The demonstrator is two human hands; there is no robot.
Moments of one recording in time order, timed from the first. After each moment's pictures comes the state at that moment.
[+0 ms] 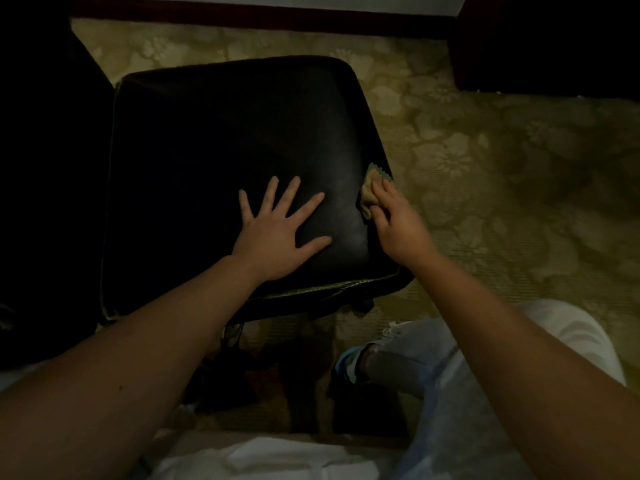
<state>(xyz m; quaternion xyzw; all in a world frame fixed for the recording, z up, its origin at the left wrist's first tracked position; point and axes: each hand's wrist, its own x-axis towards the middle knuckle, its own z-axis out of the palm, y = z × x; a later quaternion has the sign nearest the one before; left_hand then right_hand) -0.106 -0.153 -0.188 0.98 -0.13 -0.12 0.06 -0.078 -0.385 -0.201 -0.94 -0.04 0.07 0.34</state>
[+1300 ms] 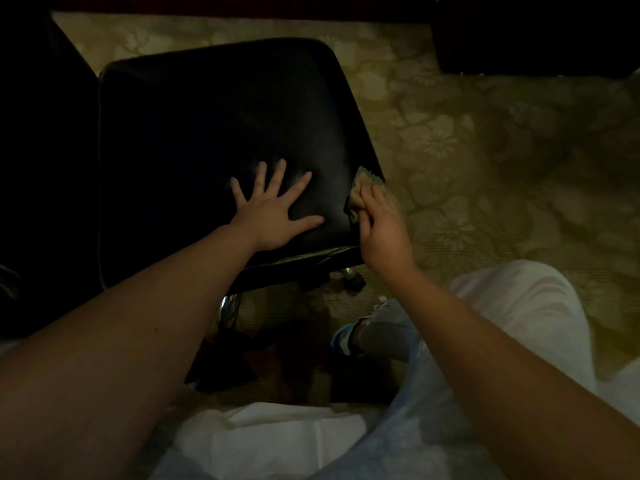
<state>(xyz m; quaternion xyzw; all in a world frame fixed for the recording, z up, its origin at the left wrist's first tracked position) -0.111 -0.166 -0.177 0.97 -0.09 -0.22 0.08 -0.144 -0.380 -0.213 -0.95 -0.02 -0.02 0.31</state>
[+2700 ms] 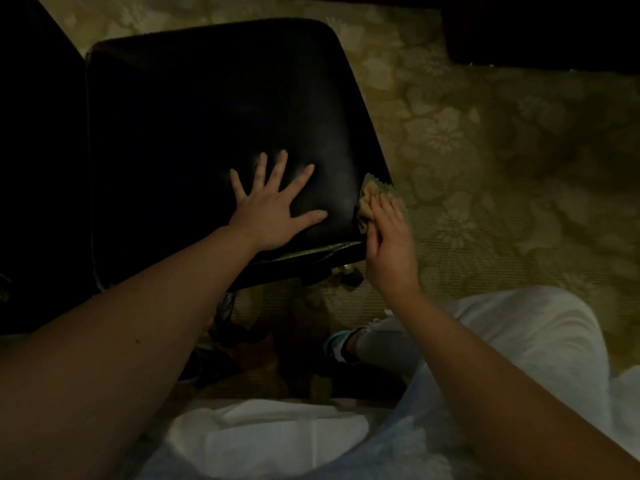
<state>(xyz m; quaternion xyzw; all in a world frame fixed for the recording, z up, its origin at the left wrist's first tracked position) -0.111 -0.169 -0.185 0.98 -0.09 -0.18 0.09 -0.168 -0.385 -0.224 -0.94 -0.02 -0.06 0.34</state>
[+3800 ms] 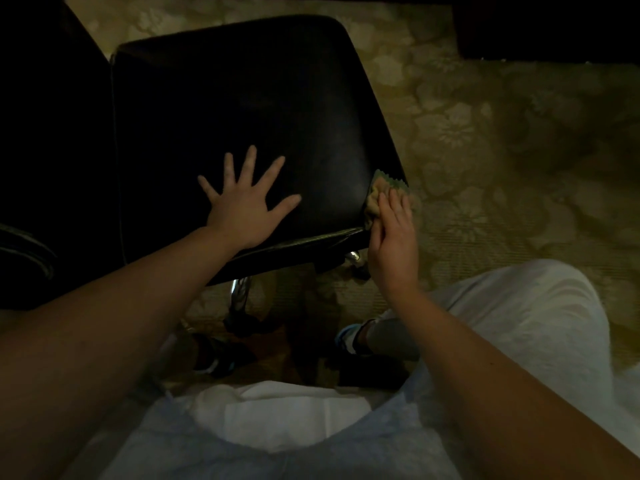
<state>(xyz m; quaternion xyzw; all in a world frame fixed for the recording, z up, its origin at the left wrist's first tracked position) -0.143 -0.127 -0.167 0.98 0.00 -0.17 0.07 -0.188 -0.368 -0.230 -0.92 0.02 -0.09 0.37</state>
